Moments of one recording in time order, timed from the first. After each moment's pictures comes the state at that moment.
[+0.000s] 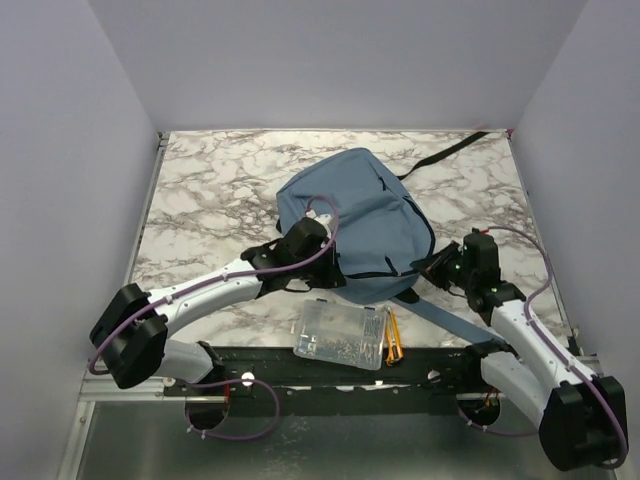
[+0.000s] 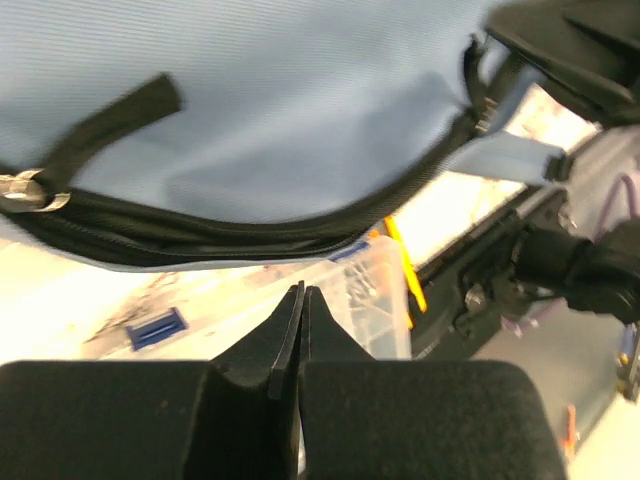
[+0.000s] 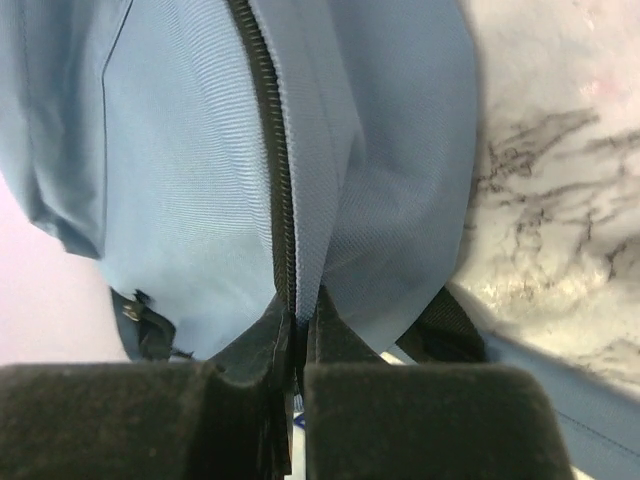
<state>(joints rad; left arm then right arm) -0.87 1.34 0.86 -0.27 0.15 -0.75 0.18 0.85 0.37 -0.17 -0.19 1.04</state>
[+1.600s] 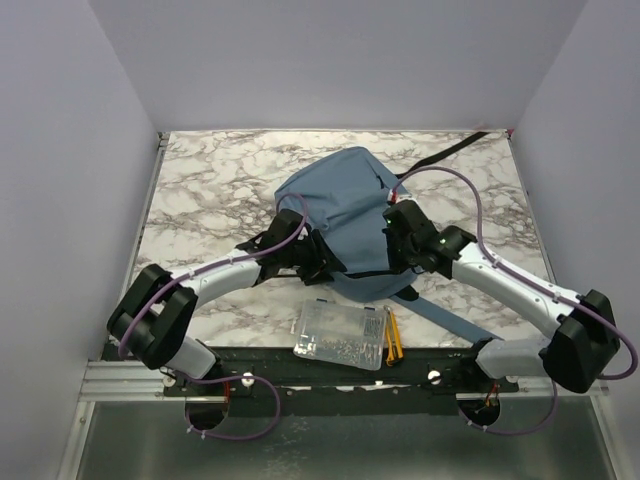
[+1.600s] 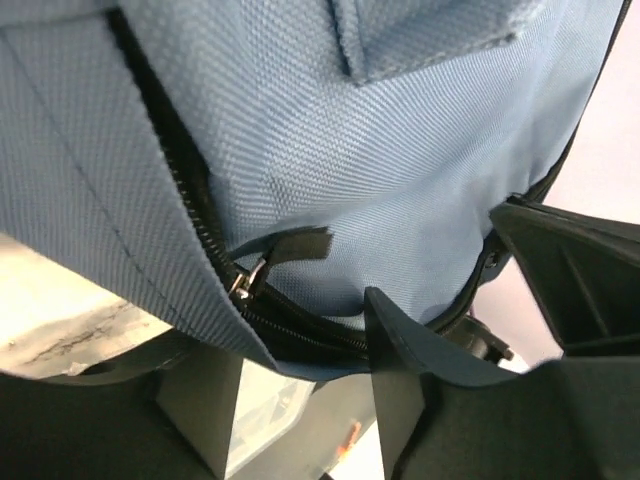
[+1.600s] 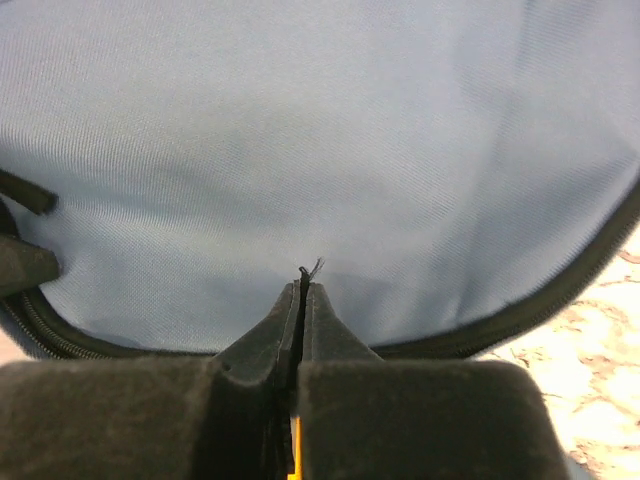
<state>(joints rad) -0.64 1.47 0.77 -0.04 0.41 -1.16 0.70 1.32 1.00 -0.65 0.24 0.40</state>
